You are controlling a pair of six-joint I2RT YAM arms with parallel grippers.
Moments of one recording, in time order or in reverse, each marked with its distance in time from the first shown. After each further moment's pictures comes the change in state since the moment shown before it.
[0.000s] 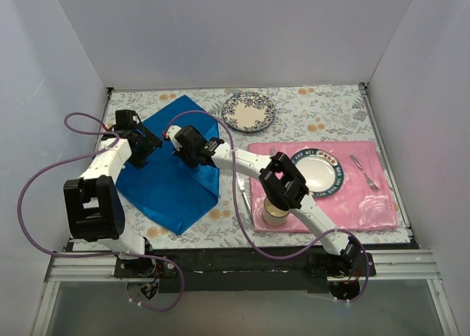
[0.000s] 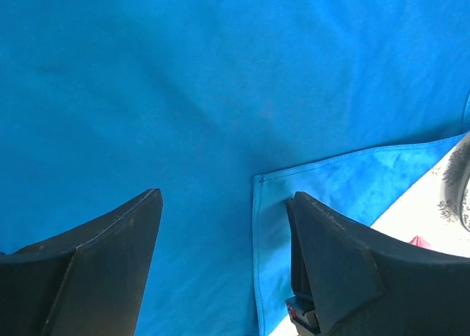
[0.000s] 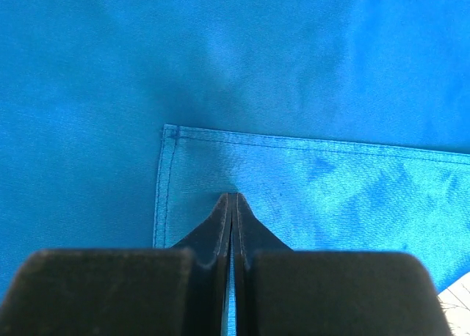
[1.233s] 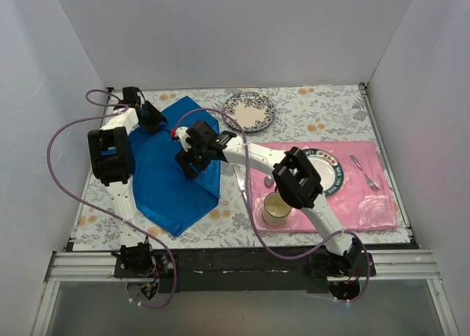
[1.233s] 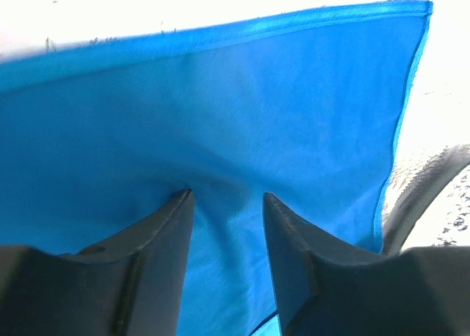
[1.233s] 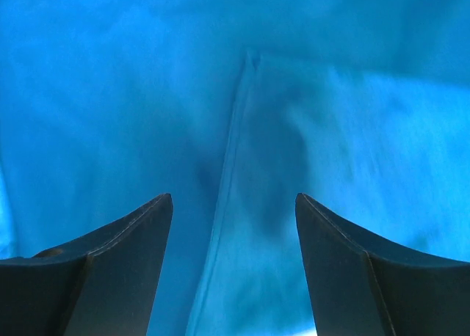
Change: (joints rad) left arm 0.036 0.724 0.649 0.161 0.269 0.069; right arm -0.063 -0.195 -0.206 -0.082 -0.344 0.079
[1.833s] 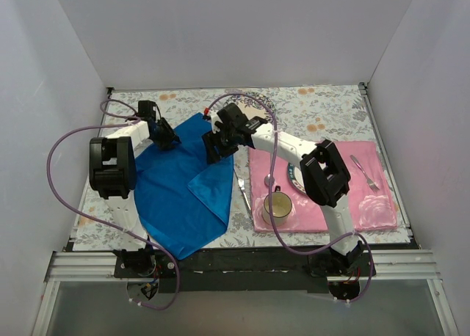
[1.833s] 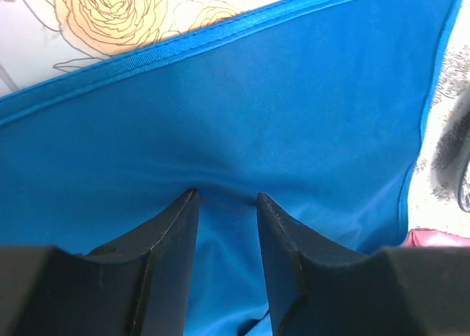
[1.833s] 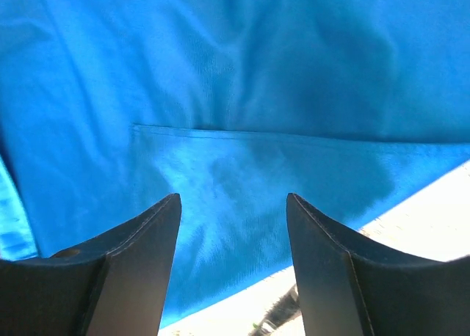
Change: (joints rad) left arm -0.115 -0.271 -0.381 0.014 -0.024 0.052; right arm -0.148 -0.194 -0.189 -0.008 -0.070 0.155
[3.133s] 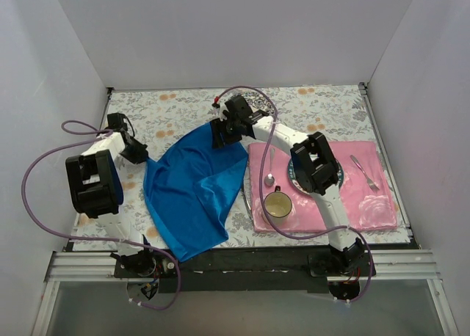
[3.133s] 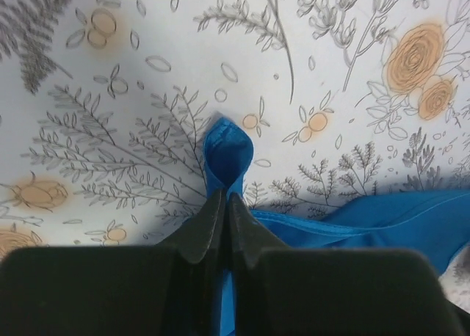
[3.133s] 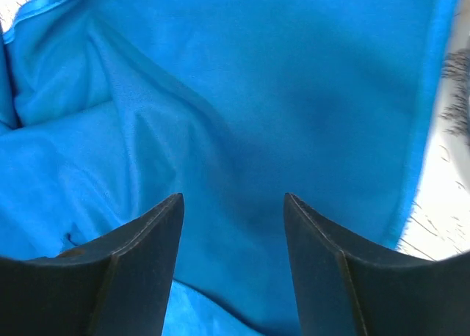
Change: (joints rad) left arm 0.209 -0.217 -0.226 -0.079 -0.157 -0.091; right arm -0.118 0.191 0.153 0.081 0.029 0.026
